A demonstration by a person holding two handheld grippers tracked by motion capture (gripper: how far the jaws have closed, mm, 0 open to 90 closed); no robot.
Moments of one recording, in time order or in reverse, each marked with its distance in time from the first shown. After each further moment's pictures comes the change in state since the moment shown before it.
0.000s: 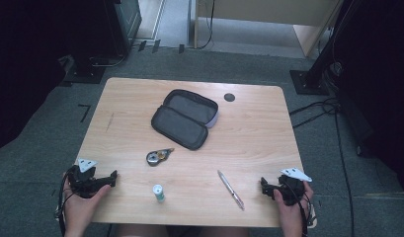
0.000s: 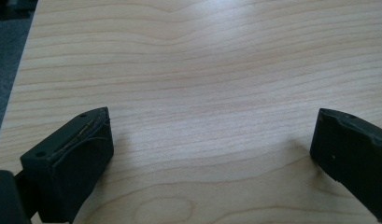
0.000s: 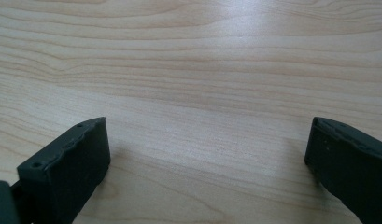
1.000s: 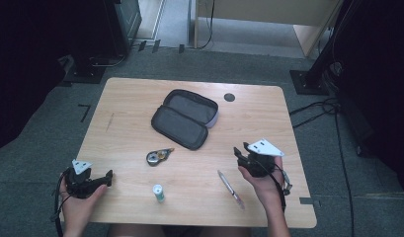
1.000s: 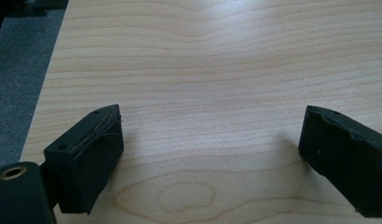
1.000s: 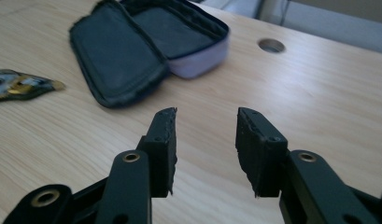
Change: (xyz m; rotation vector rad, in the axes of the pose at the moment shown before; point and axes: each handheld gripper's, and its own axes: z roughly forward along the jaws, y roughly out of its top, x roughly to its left) left arm 0.006 -0.005 -0.005 -0.023 0.036 -0.038; right arm 0.102 0.104 -0.021 -0.231 0.227 -0.238
